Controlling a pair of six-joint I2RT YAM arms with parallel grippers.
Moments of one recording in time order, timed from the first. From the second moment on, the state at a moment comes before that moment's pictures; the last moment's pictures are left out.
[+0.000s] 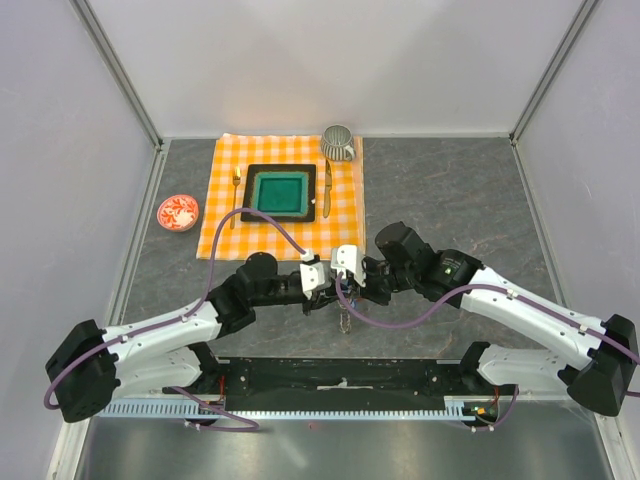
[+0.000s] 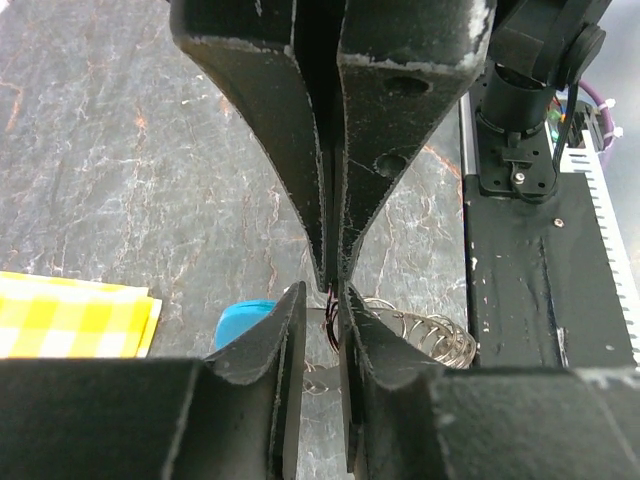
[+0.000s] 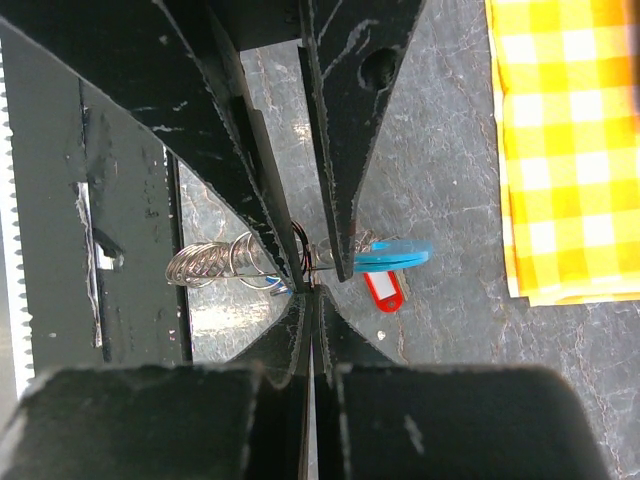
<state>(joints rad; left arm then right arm) -0.93 1.04 0.48 0.40 0.49 0.18 0.91 1.13 0.96 -0.59 -0.39 -0.43</state>
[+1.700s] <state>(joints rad) -0.92 0.98 0.17 1.01 0.37 -0.02 0.80 0.87 0.42 0.33 -0.54 0.13</state>
